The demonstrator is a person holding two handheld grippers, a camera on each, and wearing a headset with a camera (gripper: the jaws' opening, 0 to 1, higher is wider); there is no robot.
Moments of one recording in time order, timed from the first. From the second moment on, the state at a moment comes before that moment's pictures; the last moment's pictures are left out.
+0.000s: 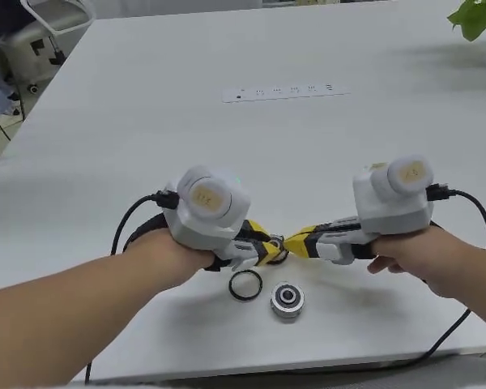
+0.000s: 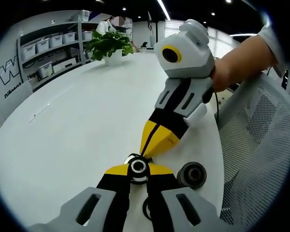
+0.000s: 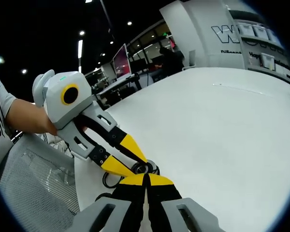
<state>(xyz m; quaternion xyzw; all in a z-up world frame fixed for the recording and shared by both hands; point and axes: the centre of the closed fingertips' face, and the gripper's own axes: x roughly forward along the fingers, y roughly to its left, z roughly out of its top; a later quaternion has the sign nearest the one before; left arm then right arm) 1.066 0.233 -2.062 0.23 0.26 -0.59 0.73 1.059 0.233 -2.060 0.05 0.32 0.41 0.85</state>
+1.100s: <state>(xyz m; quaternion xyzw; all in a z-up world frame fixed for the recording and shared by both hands) 1.064 0.233 -2.062 0.23 0.26 -0.59 0.73 1.059 0.237 -2.057 0.06 0.31 0.42 0.85</state>
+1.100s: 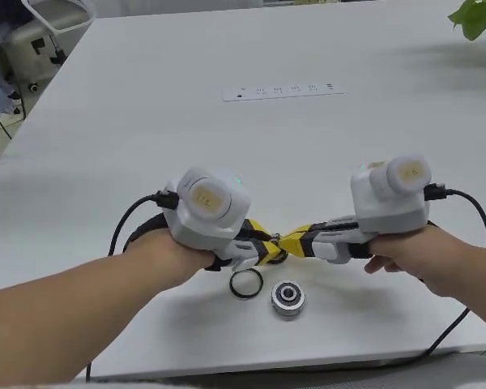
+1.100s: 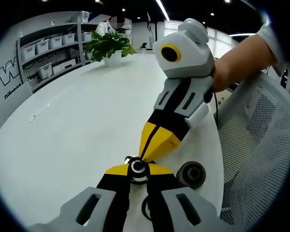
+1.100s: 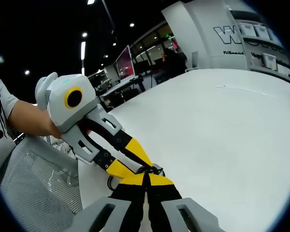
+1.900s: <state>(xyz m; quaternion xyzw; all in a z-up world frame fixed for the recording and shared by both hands) 1.066 0.233 -2.061 0.22 0.25 -0.59 0.73 1.060 0.234 -2.062 0.06 0.31 0.42 0.85</state>
